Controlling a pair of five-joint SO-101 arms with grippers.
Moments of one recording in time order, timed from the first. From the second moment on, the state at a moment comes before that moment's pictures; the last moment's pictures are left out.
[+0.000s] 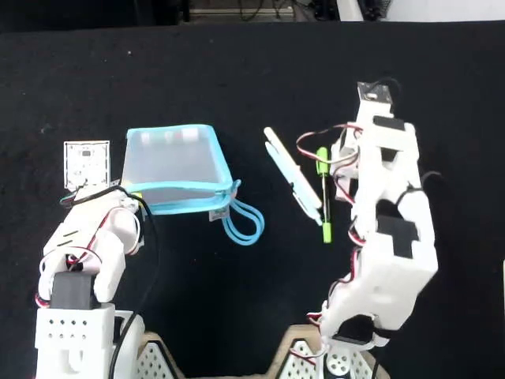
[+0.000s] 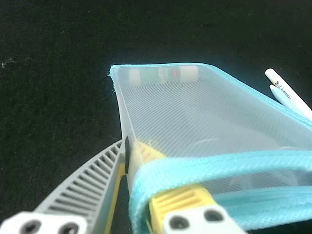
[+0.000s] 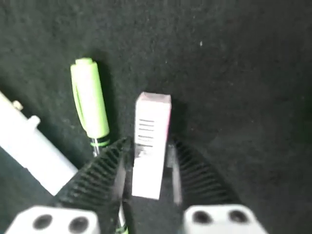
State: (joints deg) left arm -3.9 -77.9 64.9 54.6 1.1; right arm 12.3 22.2 5.3 64.2 3.7
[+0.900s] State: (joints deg) left arm -3.9 -78.0 67.2 51.5 1.1; right arm 12.8 28.2 1.3 59.1 -2.9
